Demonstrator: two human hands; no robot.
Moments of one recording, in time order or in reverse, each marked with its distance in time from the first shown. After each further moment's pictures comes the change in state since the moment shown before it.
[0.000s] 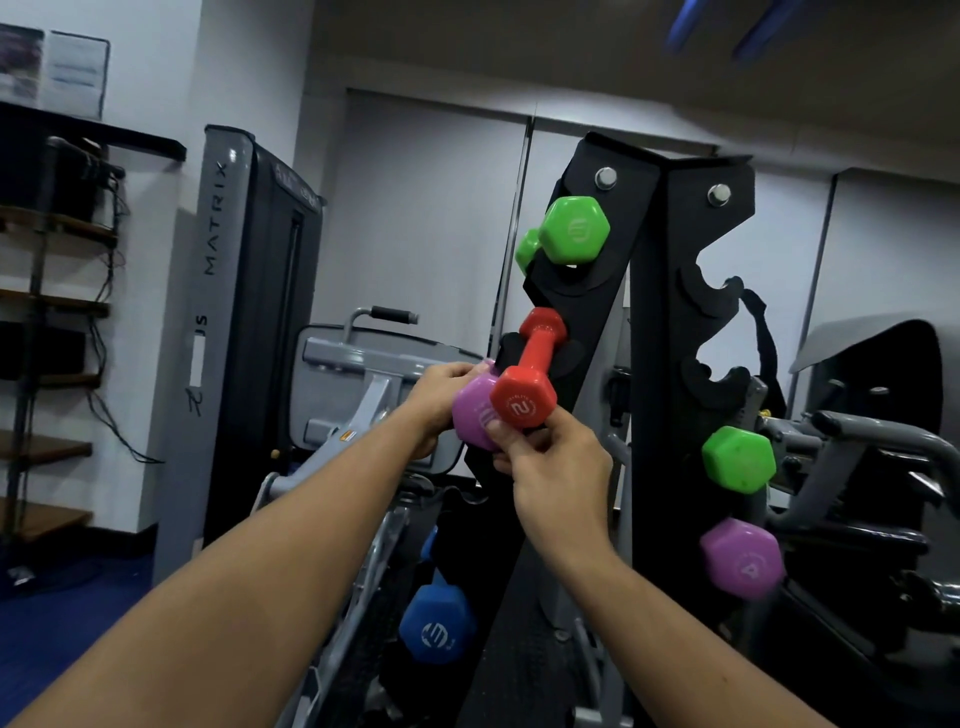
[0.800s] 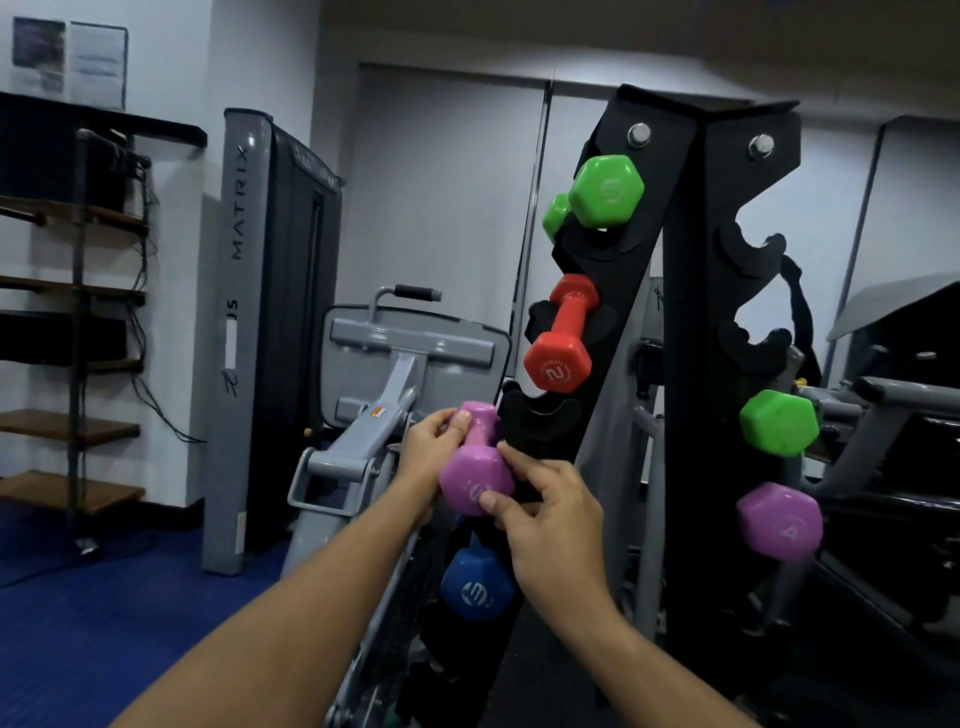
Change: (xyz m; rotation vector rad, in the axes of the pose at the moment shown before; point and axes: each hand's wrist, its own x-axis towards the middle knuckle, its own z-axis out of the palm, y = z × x) left_hand -0.057 -0.091 -0.021 -0.022 0.277 -0.043; right_hand -0.067 0.045 0.013 -0.018 -0.153 0.041
